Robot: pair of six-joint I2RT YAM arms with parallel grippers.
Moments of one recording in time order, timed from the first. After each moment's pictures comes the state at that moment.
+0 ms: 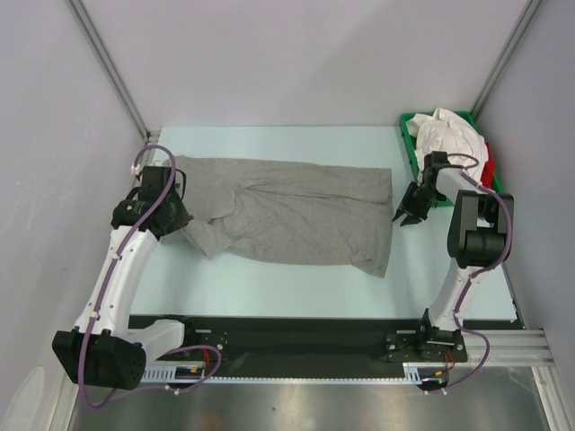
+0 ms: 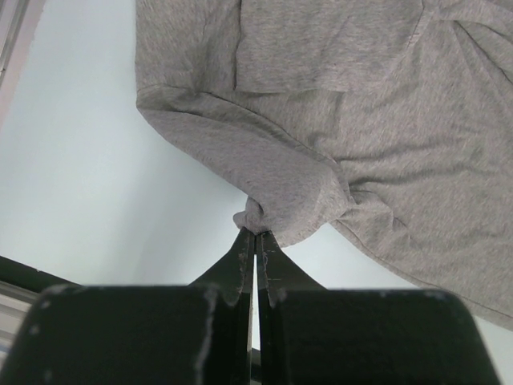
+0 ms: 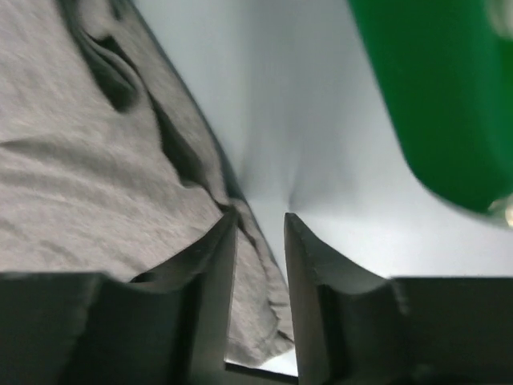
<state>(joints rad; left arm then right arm) -0.09 1.11 1.13 -0.95 -0.26 -0.50 -0.10 1.96 1.36 -0.73 -0.24 0.43</state>
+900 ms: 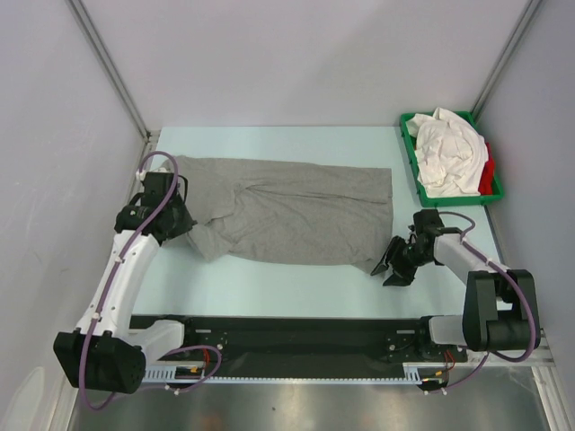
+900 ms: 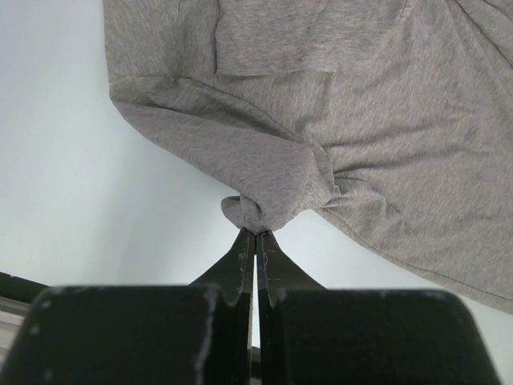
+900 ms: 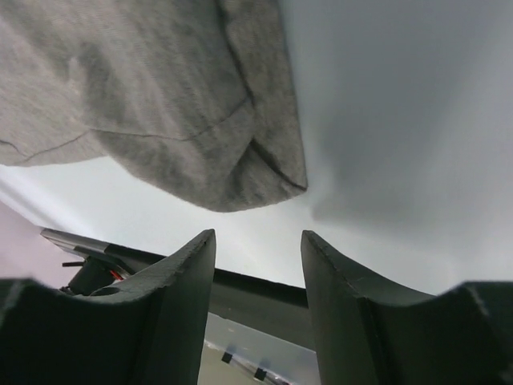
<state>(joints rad) -0.09 1.09 1.06 -0.91 -0.20 -0.50 0.03 1.33 0.63 -0.67 -0.44 0.58</state>
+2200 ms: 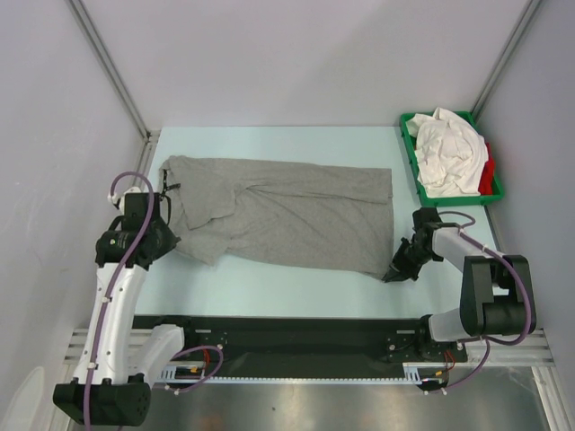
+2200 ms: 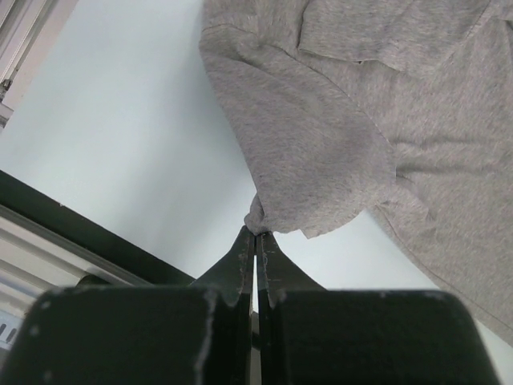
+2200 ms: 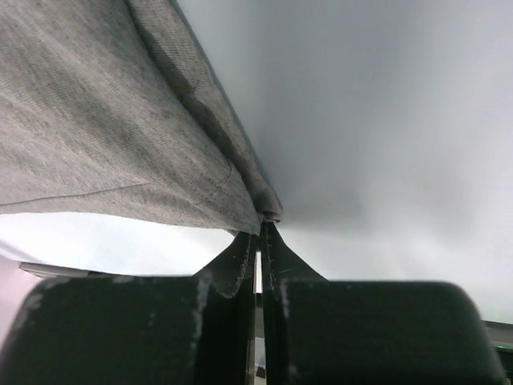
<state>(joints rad) -0.01 0.88 1.04 -1.09 -0.28 -0.57 0.01 1.42 0.66 -0.68 -0.31 0.60</state>
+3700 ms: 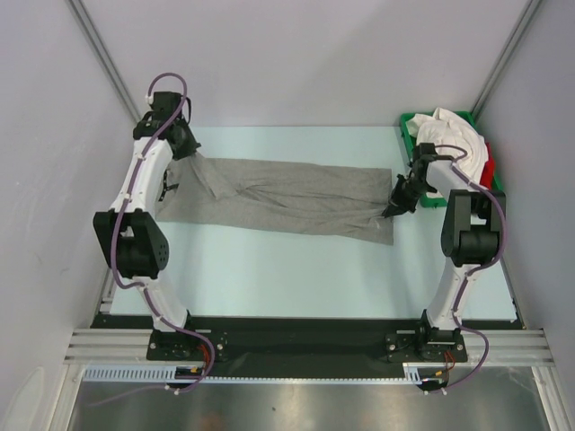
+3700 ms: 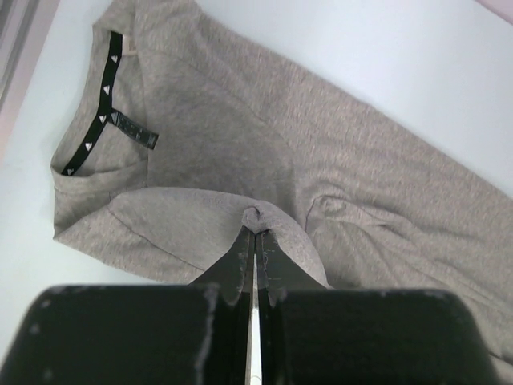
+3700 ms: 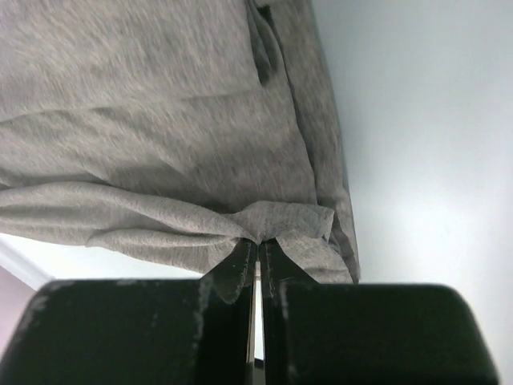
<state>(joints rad) -0.01 1.84 1.82 -0.80 -0.16 -0.42 -0.03 1.96 1.43 -0.81 -0.32 0.43</state>
